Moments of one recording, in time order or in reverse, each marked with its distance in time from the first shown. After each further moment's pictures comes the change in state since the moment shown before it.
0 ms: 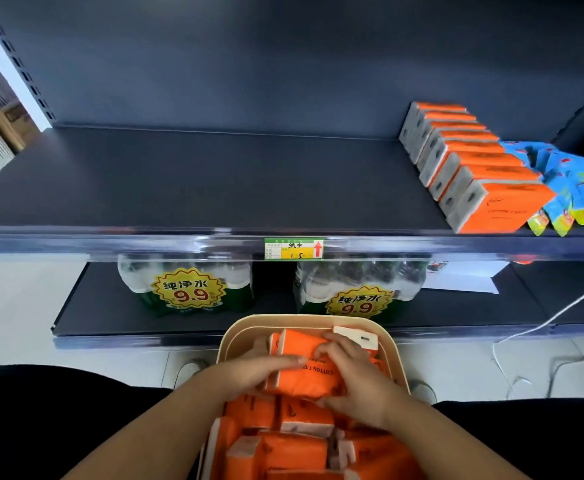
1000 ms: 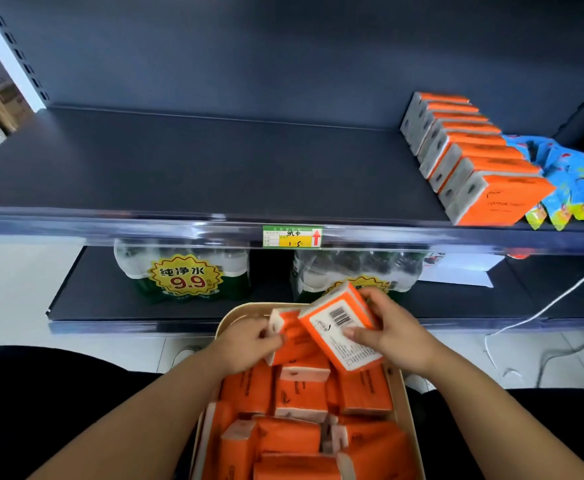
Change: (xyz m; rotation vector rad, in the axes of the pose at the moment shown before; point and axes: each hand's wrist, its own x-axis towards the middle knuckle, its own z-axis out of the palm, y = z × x) left_hand 0.001 0.006 -0.015 0.639 0.253 0.396; right_hand -0.009 -0.008 -0.076 0.504 0.151 0.209
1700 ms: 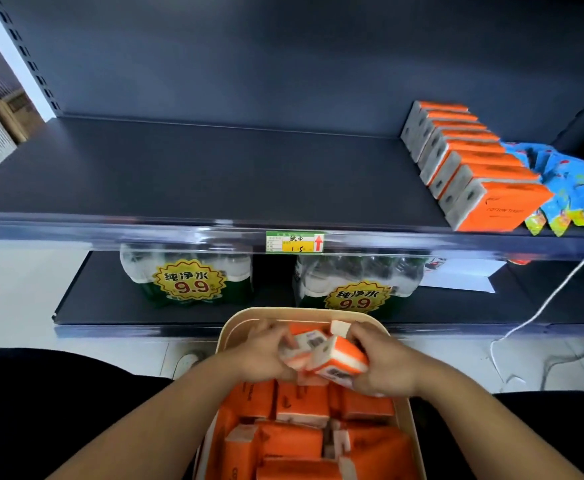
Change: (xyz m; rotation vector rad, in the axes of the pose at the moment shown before) left_hand -0.001 0.015 0.009 0.136 -0.157 -0.015; right_hand -0.004 0.002 0.014 -0.609 -0.257 0.038
